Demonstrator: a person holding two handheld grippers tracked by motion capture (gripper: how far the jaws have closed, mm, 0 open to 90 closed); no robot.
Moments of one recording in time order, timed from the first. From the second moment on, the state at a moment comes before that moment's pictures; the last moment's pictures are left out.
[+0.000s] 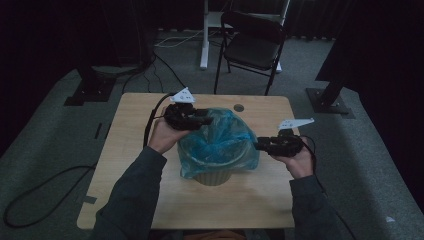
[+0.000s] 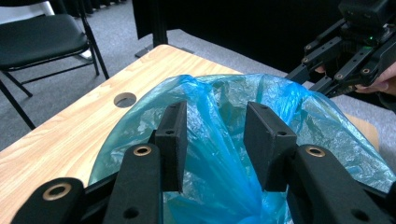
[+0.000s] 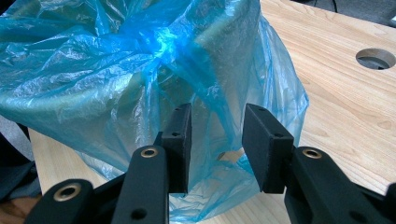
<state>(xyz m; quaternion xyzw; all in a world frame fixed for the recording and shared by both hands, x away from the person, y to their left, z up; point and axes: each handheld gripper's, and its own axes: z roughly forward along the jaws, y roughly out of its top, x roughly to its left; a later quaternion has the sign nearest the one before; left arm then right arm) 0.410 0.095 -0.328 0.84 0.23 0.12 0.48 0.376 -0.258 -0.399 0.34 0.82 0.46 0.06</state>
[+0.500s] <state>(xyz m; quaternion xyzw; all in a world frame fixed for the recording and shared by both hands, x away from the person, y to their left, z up) 0.414 0.070 -0.323 0.86 0.20 0.11 0.46 0.377 -0.260 -0.400 0.34 0.82 0.46 0.06</state>
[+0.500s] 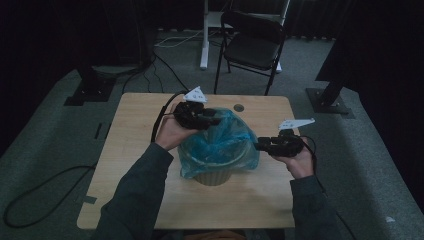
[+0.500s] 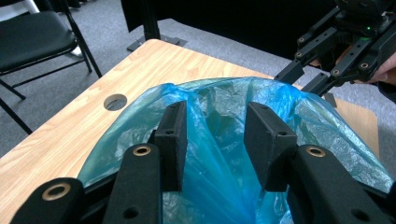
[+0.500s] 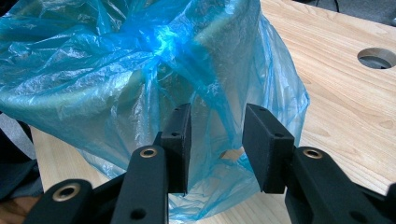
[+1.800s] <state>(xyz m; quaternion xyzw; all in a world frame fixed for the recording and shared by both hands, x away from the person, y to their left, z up) 0.419 0.039 -0.340 0.91 0.15 0.10 0.37 0.376 -0.262 -0.402 0.34 0.82 0.46 0.05</state>
